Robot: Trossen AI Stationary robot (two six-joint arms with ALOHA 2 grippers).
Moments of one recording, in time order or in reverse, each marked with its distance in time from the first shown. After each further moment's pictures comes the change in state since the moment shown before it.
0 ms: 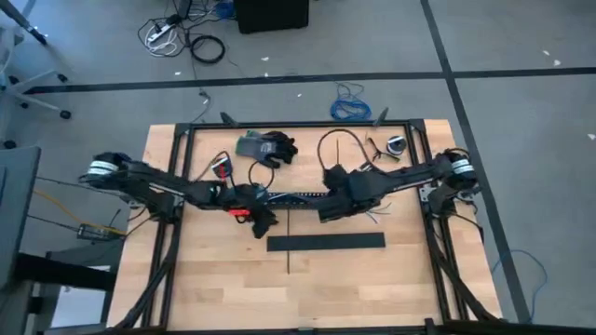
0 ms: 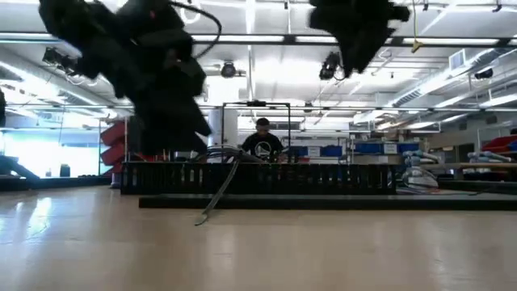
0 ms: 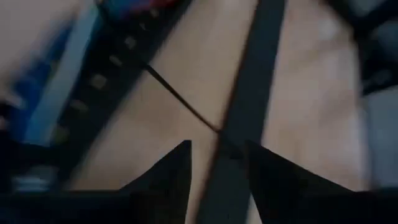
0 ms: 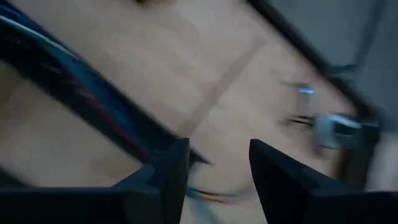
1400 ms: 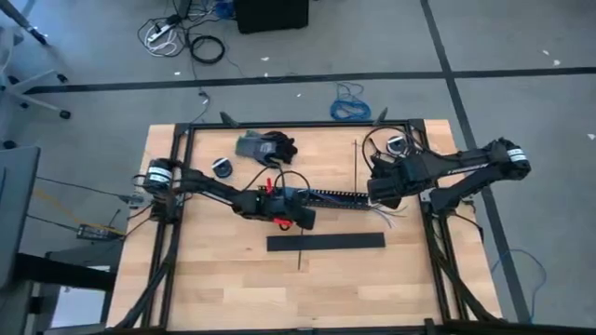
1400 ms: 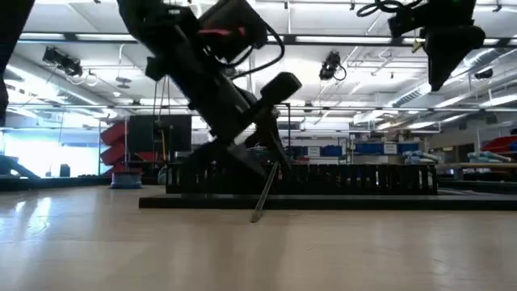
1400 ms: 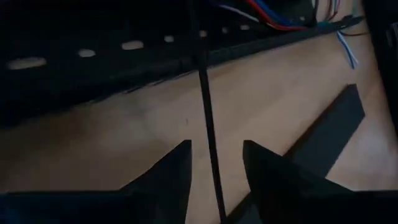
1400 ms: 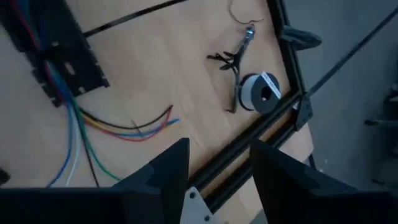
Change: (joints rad) left arm -0.040 0.414 0.472 -0.236 -0.305 -0.461; right arm -0.069 -0.506 -0.494 0.007 -0.103 -0.535
